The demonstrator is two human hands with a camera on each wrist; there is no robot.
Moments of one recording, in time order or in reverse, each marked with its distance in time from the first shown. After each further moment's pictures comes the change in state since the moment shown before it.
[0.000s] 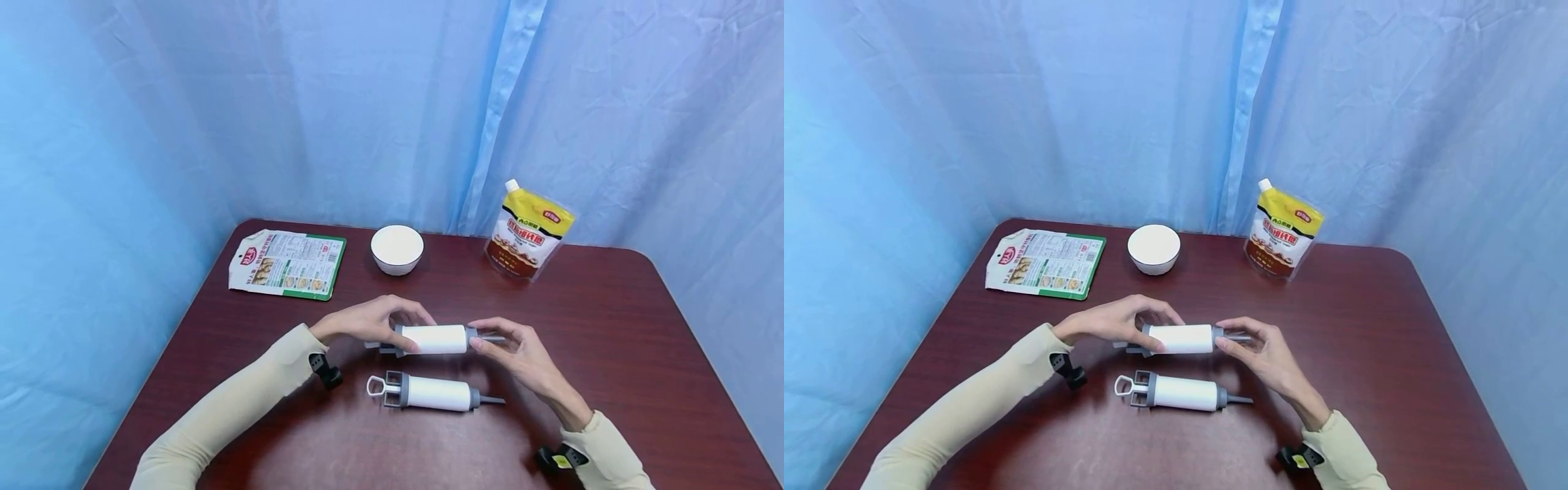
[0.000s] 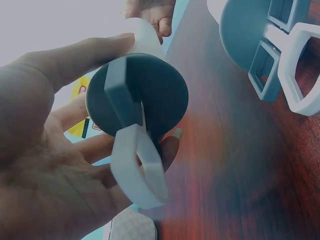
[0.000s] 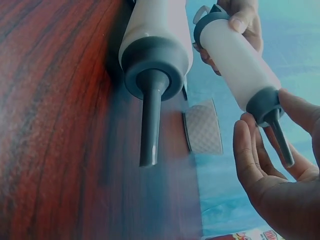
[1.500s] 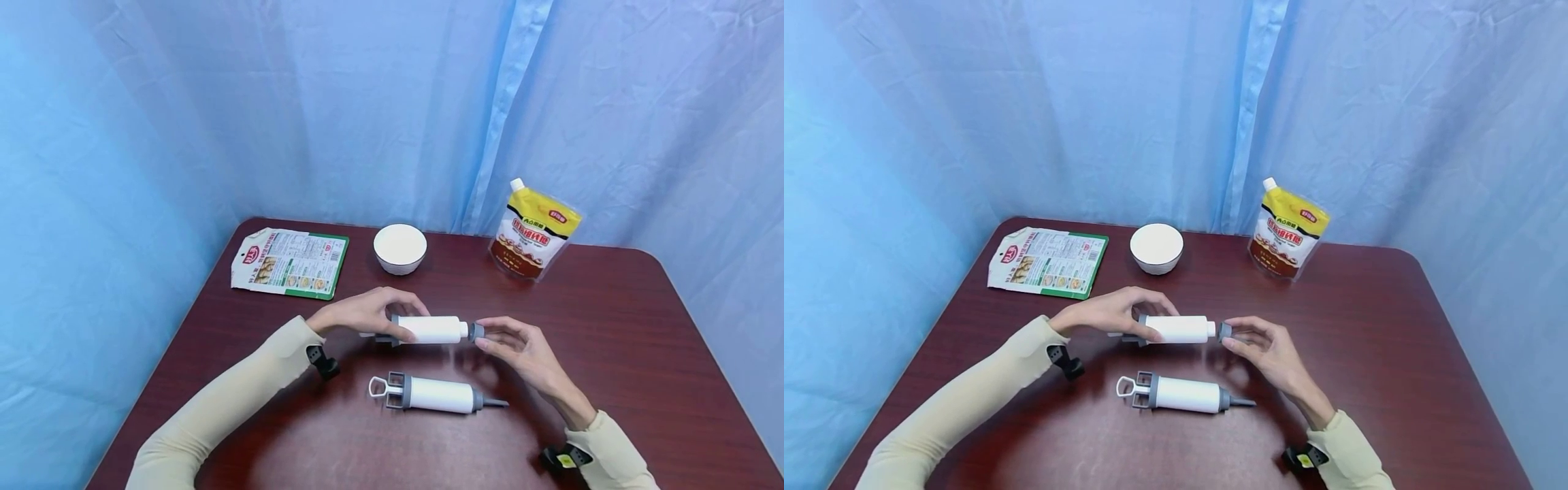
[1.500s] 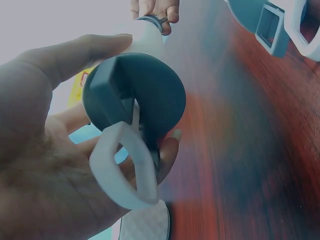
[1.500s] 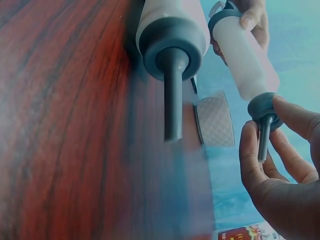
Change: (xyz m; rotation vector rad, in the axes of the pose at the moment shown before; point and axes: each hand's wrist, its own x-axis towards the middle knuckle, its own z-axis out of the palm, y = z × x) left_hand -0.005 -0.005 -0.015 0.053 0.042 -0.044; right_hand 0.005 0.014 -0.004 0.068 -0.004 0.045
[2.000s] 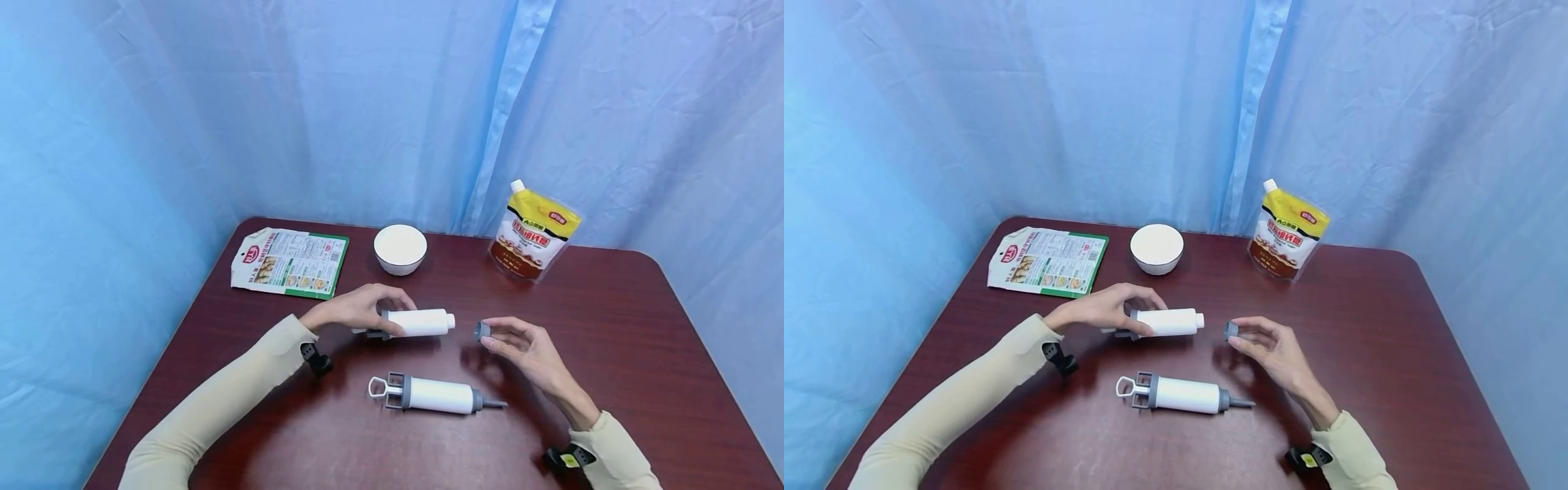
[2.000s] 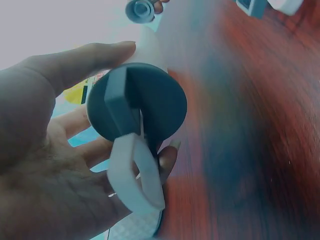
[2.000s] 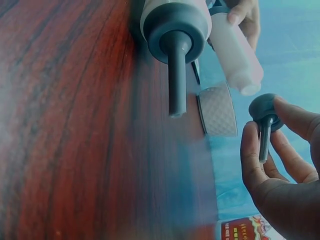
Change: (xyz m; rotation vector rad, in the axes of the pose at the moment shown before) left_hand -0.006 -0.014 -0.007 0.027 0.053 -0.053; right_hand 0.000 0.007 -0.008 -0.046 0.036 0.000
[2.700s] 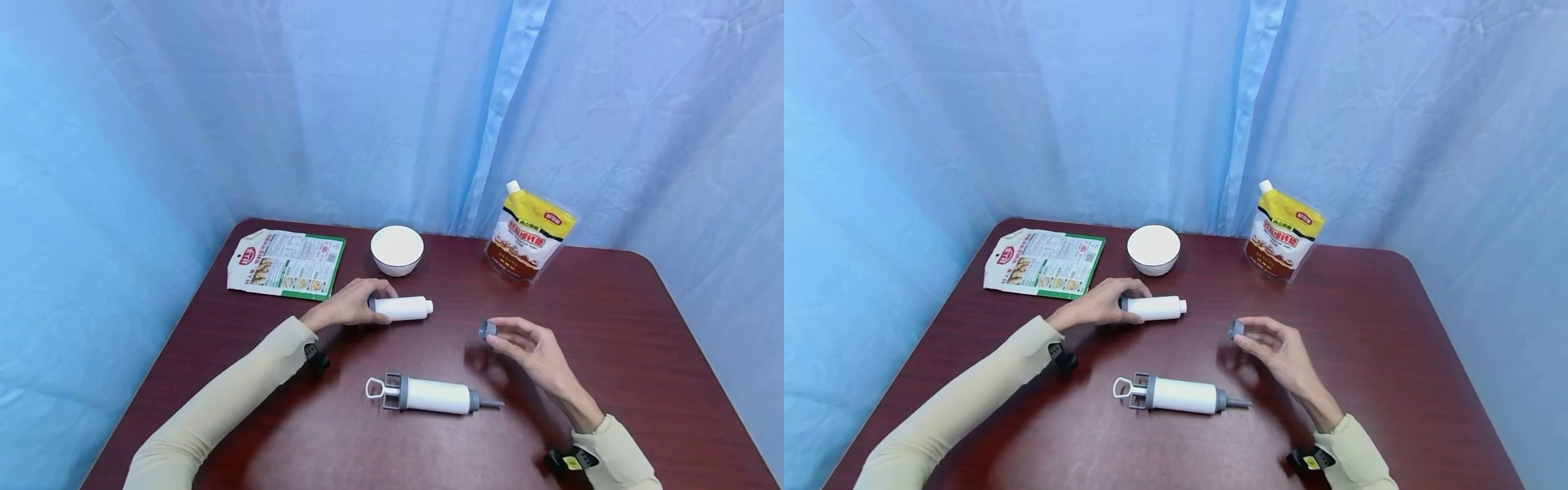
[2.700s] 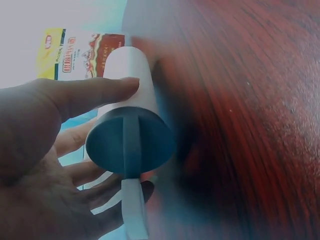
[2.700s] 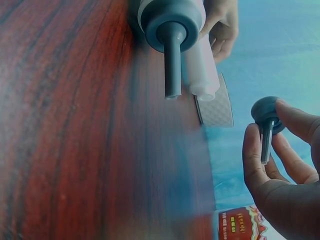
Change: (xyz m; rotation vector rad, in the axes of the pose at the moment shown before) left_hand 0.009 -0.028 0.004 0.225 0.192 -0.136; right_hand -0.007 0.000 -0.010 -0.016 0.053 0.028
